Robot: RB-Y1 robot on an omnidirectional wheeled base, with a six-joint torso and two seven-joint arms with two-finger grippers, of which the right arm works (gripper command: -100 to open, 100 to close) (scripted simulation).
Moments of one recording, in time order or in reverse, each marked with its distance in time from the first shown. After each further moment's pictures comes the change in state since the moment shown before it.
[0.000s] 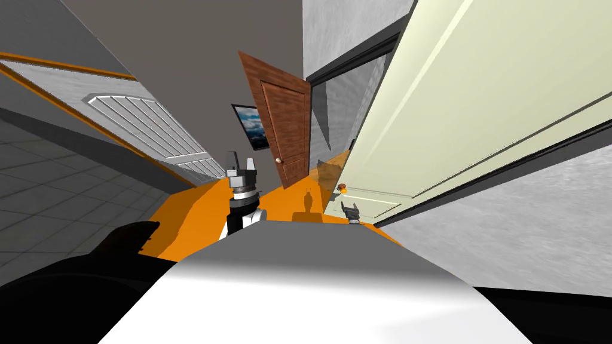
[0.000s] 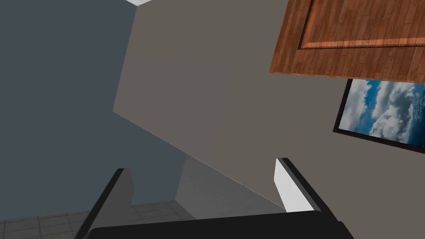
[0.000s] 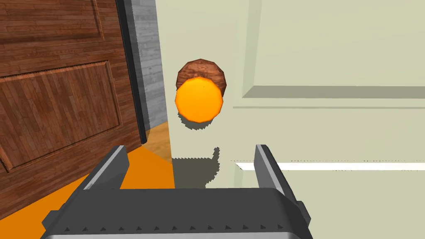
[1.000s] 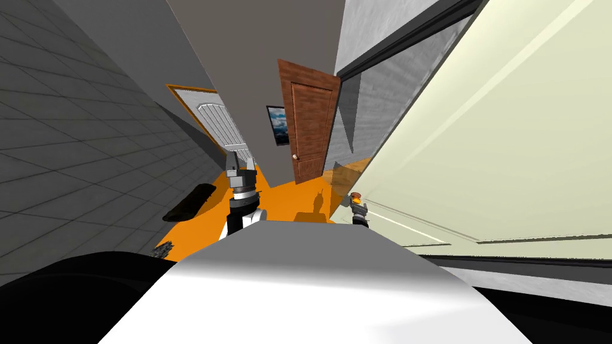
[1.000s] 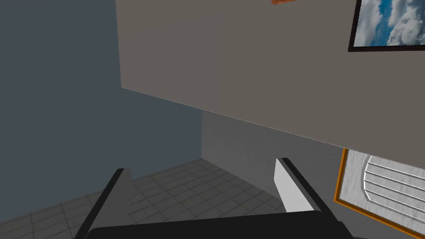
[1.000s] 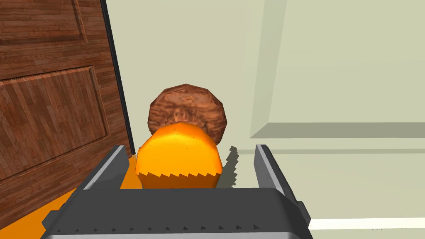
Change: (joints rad) arm -0.187 0.045 -0.195 0.242 -0.148 -0.018 0.100
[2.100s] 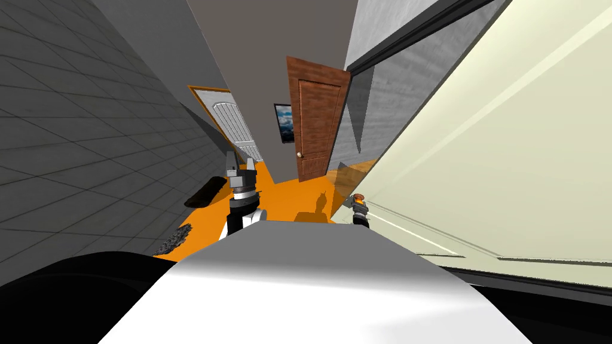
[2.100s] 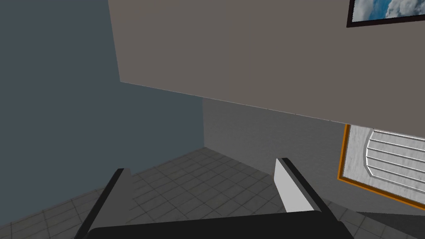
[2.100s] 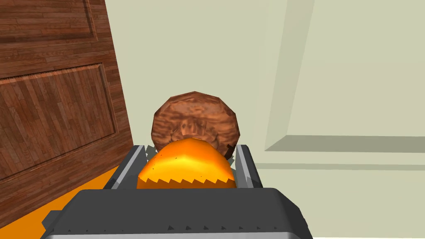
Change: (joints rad) arm -0.024 0.002 -0.031 0.003 -0.024 0.014 0.022
